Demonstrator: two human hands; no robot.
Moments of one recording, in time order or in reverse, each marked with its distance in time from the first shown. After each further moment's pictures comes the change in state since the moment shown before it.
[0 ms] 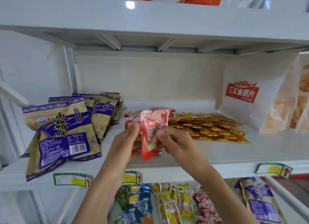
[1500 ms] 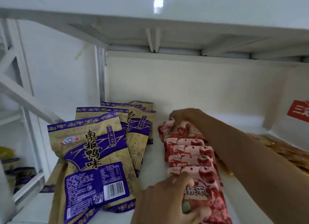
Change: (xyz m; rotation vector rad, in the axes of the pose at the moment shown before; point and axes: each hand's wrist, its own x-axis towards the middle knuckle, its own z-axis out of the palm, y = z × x) left_hand 0.037 -0.007 -0.066 1.197 -0.209 0.166; right_hand 0.368 0.161 0.016 -1.247 -0.610 0.529
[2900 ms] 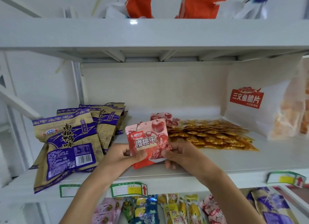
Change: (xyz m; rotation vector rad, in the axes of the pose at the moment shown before) left_hand -0.014 0.023 0.005 -0.770 0.070 -0.190; right_hand -0.348 0.016 0.146 1.304 0.327 -0.335
